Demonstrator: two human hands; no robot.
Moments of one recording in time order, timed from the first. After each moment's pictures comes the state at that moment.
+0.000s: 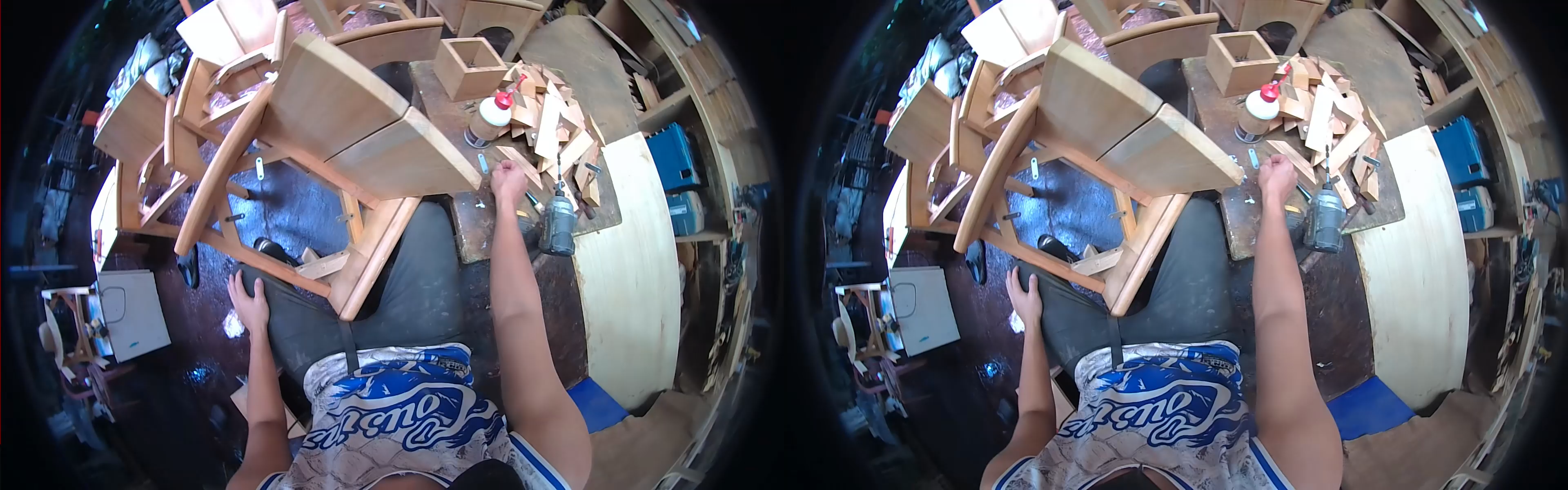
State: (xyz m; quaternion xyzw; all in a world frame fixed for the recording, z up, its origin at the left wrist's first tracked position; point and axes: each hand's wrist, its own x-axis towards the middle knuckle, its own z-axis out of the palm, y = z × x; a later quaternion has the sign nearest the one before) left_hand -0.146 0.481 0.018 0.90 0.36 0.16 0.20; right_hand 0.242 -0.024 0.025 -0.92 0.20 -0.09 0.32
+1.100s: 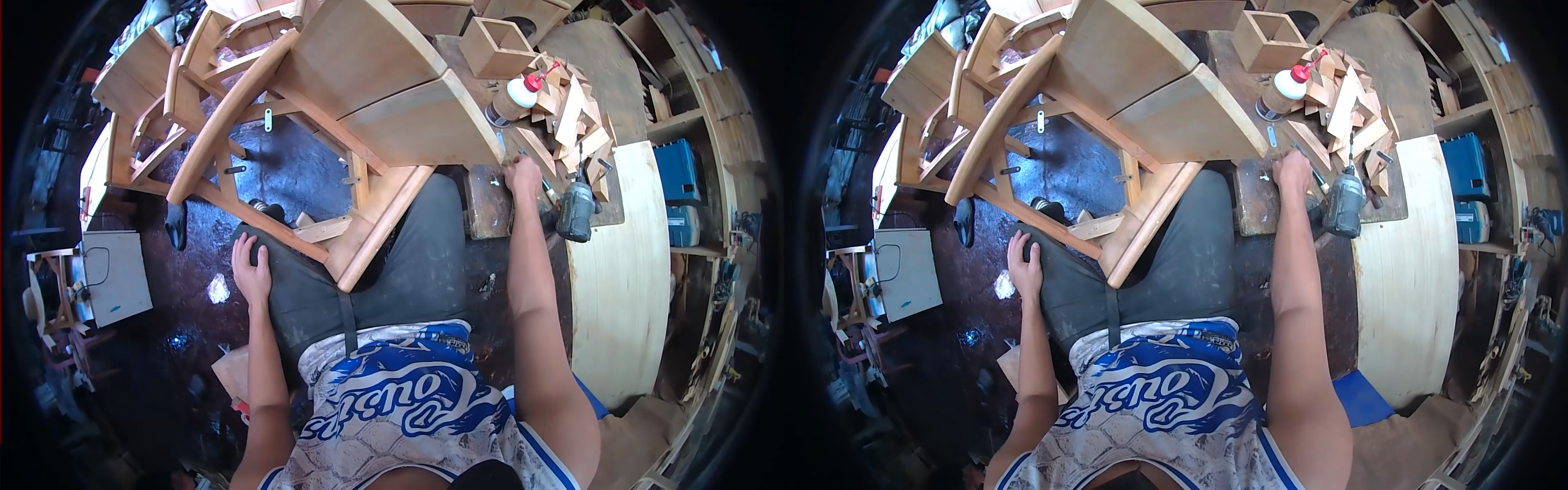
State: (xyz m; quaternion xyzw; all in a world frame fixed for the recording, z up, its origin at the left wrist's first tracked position) left_hand -0.157 0.459 0.020 0.91 0.29 0.20 0.23; right_hand 0.212 -0.024 0.049 -0.98 0.11 0.08 0.10
